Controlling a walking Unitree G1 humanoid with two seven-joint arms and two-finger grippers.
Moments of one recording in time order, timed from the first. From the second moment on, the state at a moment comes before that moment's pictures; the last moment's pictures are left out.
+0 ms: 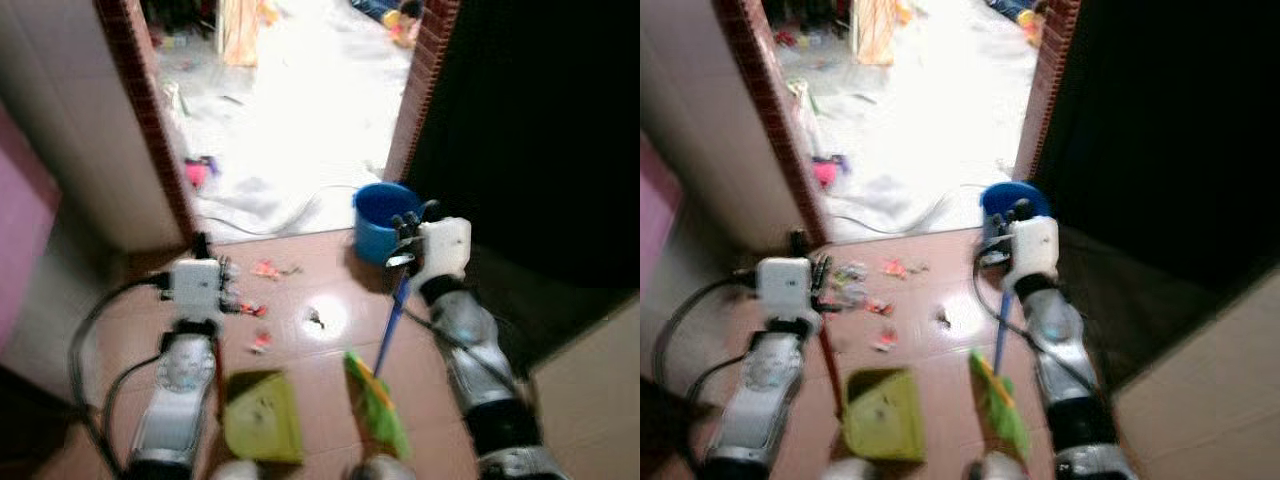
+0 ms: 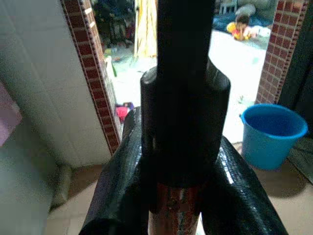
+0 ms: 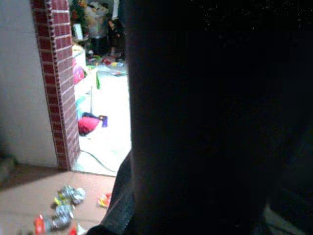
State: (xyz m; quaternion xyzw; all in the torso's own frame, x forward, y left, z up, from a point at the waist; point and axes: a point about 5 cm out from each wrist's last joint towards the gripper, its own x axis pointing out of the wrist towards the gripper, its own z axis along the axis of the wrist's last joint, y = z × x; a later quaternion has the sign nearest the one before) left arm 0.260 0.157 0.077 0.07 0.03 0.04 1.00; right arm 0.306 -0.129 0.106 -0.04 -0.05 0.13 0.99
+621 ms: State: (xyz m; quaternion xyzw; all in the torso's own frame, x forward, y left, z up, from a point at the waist) left arm 0.267 0.171 0.081 0.07 0.01 0.06 1.00; right arm 0.311 -0.123 0.110 -0.05 -0.06 0.15 0.98
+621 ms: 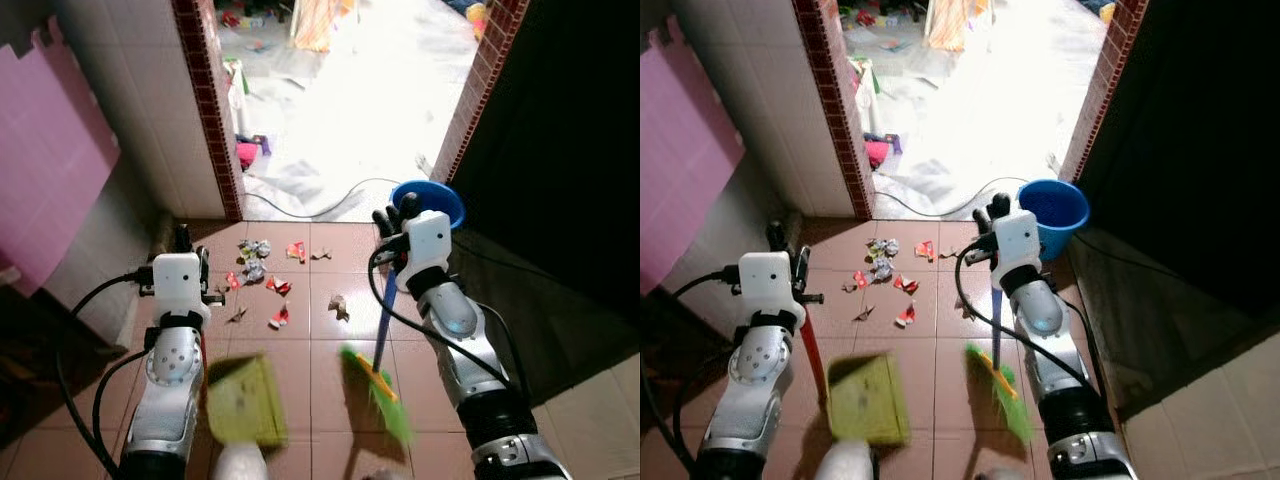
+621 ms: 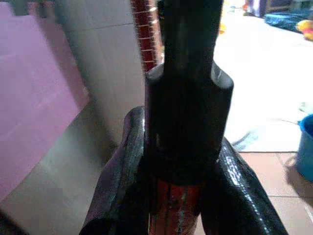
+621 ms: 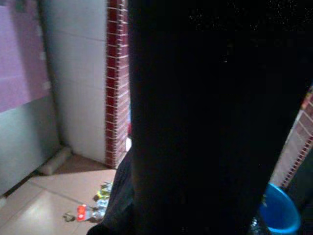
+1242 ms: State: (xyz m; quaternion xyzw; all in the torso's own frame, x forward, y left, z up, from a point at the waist) left arm 0.278 0.168 0.099 0.03 -0.03 0.06 1.00; right arm 0.318 -0.117 0.117 -0.09 -0.08 0.14 0.98
